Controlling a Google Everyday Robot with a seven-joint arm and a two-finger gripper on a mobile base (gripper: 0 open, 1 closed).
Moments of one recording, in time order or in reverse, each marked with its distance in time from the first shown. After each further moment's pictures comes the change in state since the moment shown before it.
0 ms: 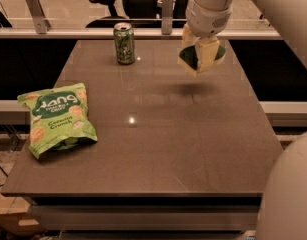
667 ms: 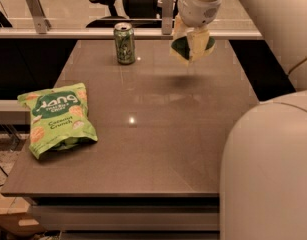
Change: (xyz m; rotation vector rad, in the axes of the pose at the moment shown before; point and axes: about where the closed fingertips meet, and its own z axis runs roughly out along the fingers) arm -0.003 -0.044 0.004 0.024 -0.037 -0.067
